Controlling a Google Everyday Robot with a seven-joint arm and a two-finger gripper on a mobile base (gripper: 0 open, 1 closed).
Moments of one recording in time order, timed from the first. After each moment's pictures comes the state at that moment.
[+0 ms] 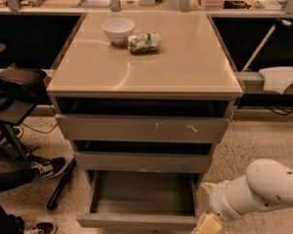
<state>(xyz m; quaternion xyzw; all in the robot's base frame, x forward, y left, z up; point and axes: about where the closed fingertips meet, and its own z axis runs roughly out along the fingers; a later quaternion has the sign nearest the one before) 0.352 -0.154 0.558 -0.50 0.82 0.22 0.17</state>
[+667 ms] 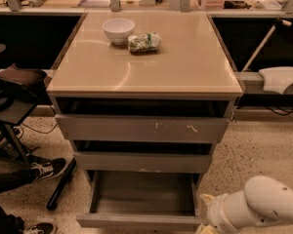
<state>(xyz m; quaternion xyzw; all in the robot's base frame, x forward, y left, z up) 0.339 -0.152 0.521 -0.48 0.83 0.23 0.18</state>
